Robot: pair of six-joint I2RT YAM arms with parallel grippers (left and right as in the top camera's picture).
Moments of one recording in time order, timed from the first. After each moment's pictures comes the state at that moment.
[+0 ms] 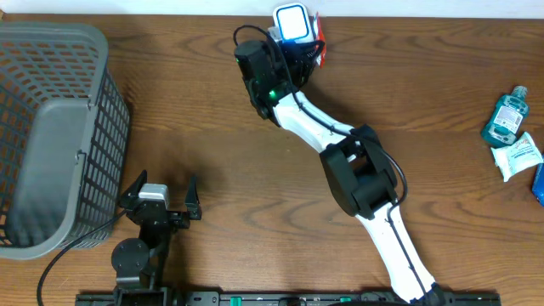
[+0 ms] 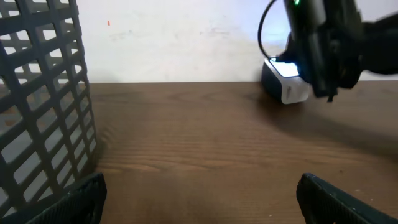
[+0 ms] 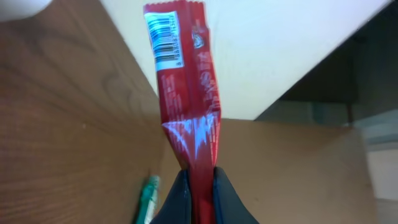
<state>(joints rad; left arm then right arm) 0.02 0.01 0.02 -0.11 0.12 -0.02 0.62 2.54 1.99 0.04 1.46 -1.11</state>
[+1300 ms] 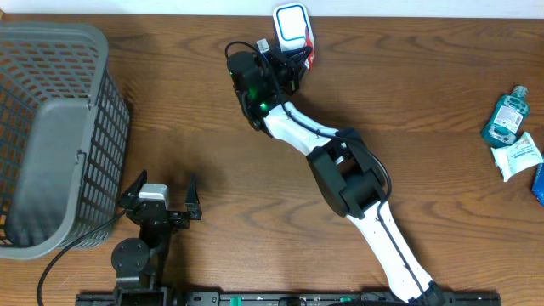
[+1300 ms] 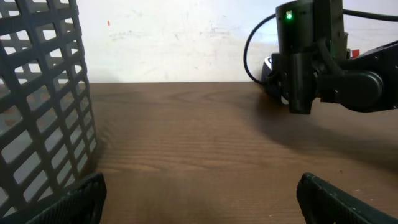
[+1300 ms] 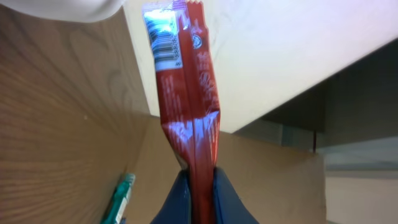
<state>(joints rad) 0.02 0.01 0.02 -0.11 0.12 -0.02 0.66 2.60 1.99 0.33 1.50 -1.51</state>
